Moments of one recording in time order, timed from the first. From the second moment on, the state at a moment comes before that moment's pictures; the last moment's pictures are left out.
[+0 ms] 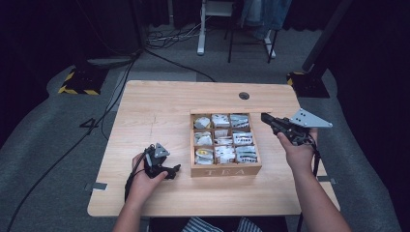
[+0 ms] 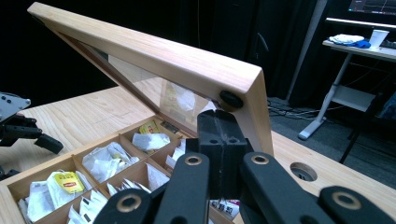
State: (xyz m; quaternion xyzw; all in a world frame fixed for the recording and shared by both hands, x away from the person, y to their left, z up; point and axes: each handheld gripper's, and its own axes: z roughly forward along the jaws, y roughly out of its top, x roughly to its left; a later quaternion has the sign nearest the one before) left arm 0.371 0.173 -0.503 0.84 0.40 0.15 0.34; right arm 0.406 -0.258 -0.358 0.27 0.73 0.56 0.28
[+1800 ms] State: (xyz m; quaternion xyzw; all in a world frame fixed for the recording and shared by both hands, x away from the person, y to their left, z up) left arm 0.355 0.060 -0.389 0.86 0.28 0.10 0.41; right arm 0.406 -0.263 -0.360 0.27 0.73 0.57 0.26
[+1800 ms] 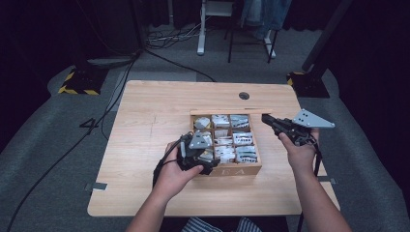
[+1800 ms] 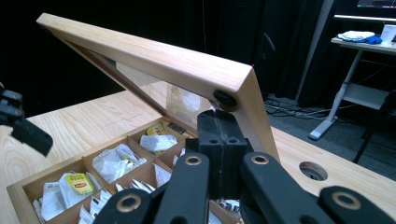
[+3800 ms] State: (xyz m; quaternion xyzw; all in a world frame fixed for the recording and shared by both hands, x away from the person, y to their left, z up) left arm 0.416 -0.049 -0.441 0.89 0.26 -0.05 0.37; right arm 0.411 -0.267 -0.359 0.27 0.72 0.59 0.25
